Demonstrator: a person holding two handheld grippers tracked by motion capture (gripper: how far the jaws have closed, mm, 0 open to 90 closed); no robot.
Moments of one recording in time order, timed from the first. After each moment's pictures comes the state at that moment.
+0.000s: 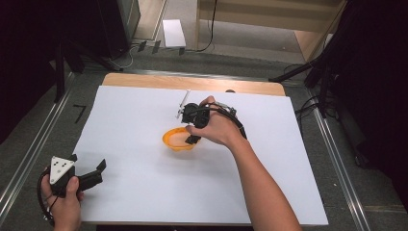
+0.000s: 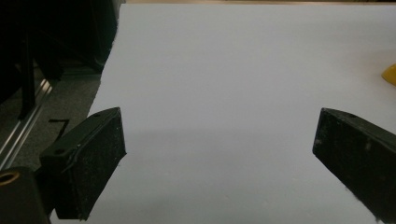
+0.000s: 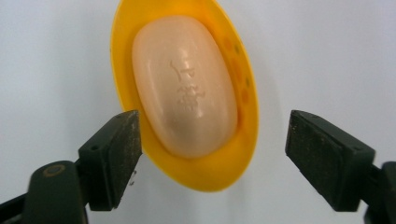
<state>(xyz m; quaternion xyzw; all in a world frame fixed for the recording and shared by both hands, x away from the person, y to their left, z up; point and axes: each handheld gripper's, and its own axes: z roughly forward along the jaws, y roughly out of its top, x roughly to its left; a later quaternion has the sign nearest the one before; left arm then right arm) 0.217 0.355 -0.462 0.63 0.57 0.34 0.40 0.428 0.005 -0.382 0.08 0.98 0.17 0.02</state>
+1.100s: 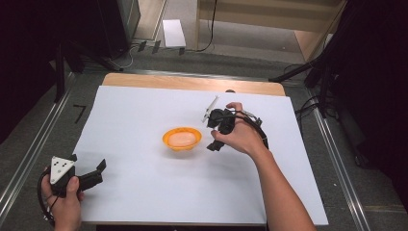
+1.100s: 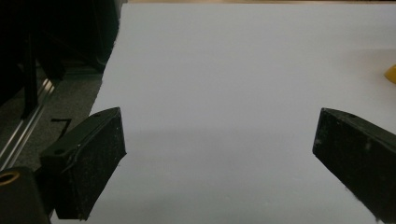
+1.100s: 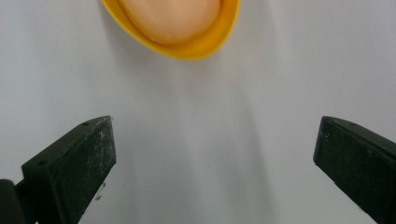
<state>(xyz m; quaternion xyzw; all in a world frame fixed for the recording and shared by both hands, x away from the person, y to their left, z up) 0.217 0.354 -0.462 0.63 0.57 0.34 0.40 0.418 -0.068 -0.398 0.14 0.97 0.17 0.02</state>
